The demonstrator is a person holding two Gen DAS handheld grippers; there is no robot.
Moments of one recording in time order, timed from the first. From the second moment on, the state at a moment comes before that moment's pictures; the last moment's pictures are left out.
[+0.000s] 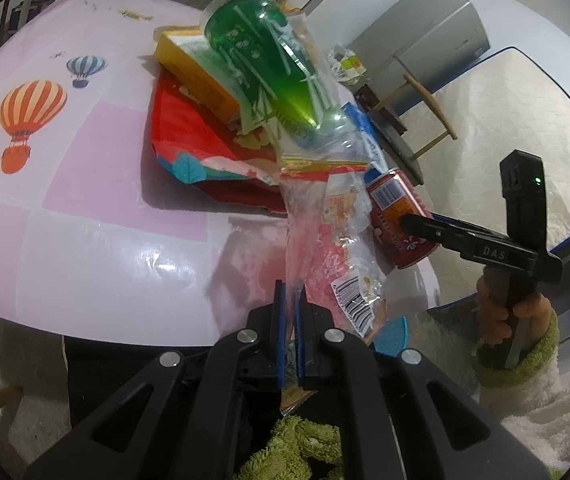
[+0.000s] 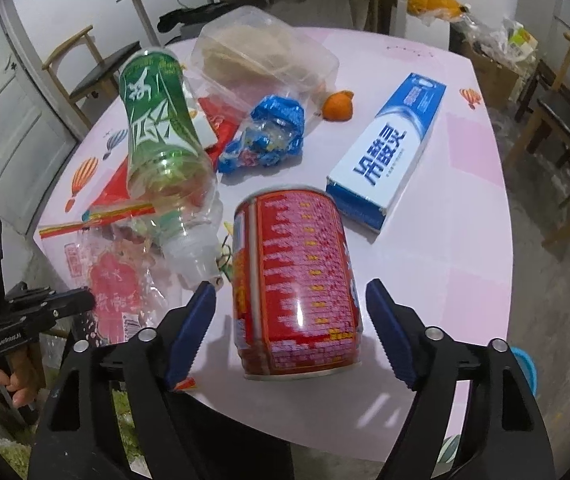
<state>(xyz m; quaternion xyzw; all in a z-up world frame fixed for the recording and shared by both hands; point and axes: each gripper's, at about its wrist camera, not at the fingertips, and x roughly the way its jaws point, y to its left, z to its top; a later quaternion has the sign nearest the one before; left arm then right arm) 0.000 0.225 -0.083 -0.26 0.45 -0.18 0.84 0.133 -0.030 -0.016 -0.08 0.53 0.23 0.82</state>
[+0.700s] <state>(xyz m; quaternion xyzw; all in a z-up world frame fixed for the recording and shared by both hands) -0.017 0.244 -0.068 -0.29 0.39 -0.25 0.84 0.224 -0.015 0.034 -0.11 0.44 0.19 0.87</state>
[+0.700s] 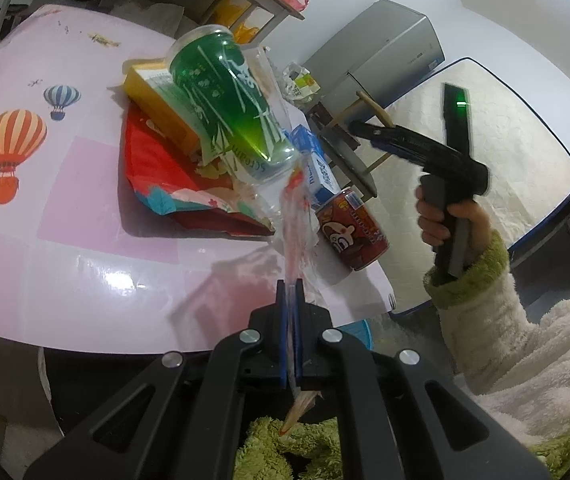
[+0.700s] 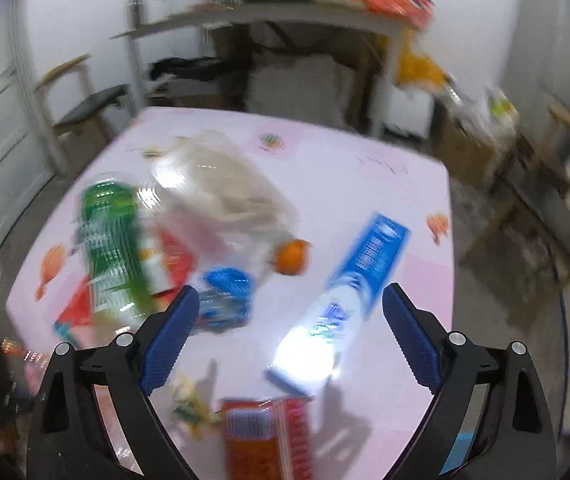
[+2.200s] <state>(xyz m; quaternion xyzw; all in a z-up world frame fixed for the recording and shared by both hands) -0.031 0.231 -0.008 -0.32 0.34 -0.31 0.83 0.265 -0.149 0.033 0.32 0.39 0.22 0.83</state>
